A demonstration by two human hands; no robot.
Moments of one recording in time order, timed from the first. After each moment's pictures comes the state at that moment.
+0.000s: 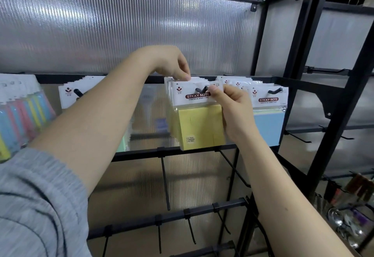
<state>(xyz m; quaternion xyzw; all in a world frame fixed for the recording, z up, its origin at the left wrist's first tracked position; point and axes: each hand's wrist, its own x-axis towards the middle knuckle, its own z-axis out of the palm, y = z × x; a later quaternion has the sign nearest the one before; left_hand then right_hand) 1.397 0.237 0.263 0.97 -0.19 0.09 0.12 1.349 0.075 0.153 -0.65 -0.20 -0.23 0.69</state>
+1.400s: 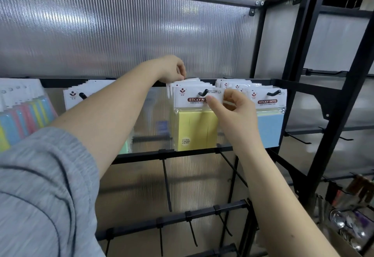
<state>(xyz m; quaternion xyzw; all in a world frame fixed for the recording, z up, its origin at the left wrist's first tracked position) 1.425 0.237 0.250 0.97 -0.17 0.14 0.13 1.323 0.079 0.150 -0.70 -0.13 -0.33 0.62</state>
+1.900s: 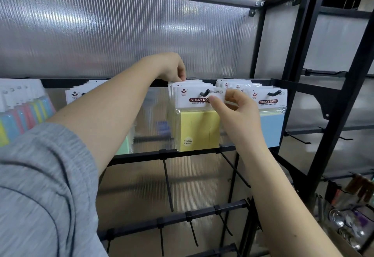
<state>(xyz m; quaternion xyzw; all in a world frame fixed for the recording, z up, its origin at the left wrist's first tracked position) 1.421 0.238 0.259 0.97 -0.18 0.12 0.07 1.317 0.079 0.154 -0.72 -0.11 -0.32 0.60</state>
